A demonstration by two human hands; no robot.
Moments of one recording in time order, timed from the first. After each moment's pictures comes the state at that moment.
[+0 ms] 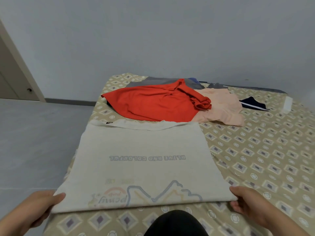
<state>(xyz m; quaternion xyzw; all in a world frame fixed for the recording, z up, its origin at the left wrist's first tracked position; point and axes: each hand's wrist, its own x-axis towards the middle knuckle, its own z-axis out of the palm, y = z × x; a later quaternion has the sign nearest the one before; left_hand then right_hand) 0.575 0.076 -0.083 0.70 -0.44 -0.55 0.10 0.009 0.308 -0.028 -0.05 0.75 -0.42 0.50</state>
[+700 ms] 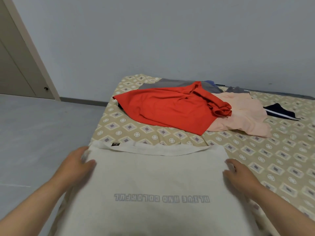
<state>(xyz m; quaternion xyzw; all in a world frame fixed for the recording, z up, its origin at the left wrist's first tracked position) 0.490 -0.011 -0.063 0.67 -0.66 -0.30 0.14 0.002 0.174 -0.034 -0.41 0.87 -0.16 0.24</state>
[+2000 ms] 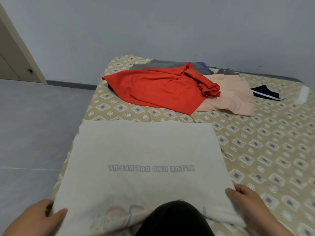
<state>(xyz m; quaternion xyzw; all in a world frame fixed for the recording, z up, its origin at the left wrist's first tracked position) 0.574 0.145 -0.108 0.74 -0.60 -0.31 0.00 0.036 0.320 -0.055 -0.19 0.87 -0.33 0.33</state>
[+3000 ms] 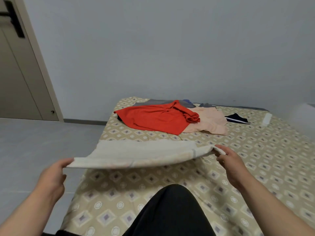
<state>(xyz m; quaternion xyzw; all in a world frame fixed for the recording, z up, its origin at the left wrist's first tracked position) 0.545 0.158 0.034 0.60 -0.26 -0.55 0.53 0.058 0.325 0.077 -0.26 0.73 -0.56 0.30</state>
